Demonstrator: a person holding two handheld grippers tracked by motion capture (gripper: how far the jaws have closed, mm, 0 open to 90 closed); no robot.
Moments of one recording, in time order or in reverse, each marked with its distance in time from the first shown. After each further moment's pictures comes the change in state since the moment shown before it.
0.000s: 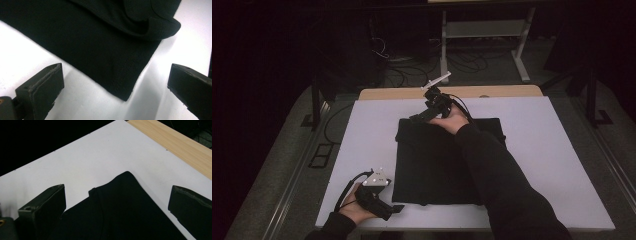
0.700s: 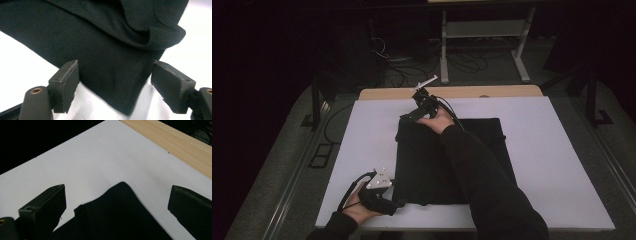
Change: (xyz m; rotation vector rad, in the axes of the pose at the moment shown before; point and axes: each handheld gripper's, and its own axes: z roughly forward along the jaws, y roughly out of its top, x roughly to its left) left arm -0.006 0.004 0.005 -0.034 0.060 0.050; right arm -0.008 0.007 0.054 -0.010 -0.039 0.030
